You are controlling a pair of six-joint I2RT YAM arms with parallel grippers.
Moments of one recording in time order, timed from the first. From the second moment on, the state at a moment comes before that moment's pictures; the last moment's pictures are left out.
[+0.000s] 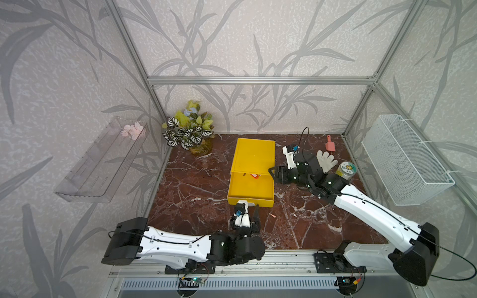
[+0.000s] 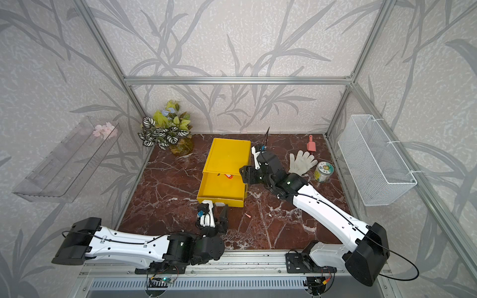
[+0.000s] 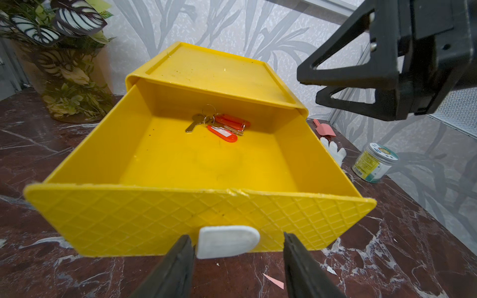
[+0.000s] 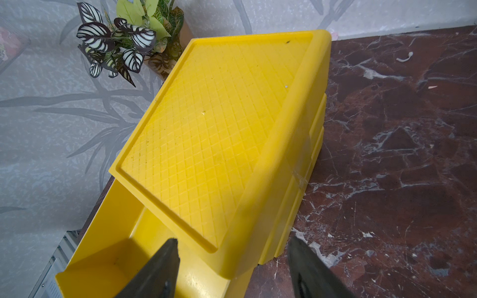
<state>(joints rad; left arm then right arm) -1.55 1.14 0.57 -0.09 -1.28 -0.86 0.71 1.26 1.10 -0.42 -0.01 0.52</state>
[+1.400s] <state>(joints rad) -1.48 1.14 0.59 -0.20 -1.22 -0.93 0.71 1.26 1.05 -0.38 -0.01 0.52</state>
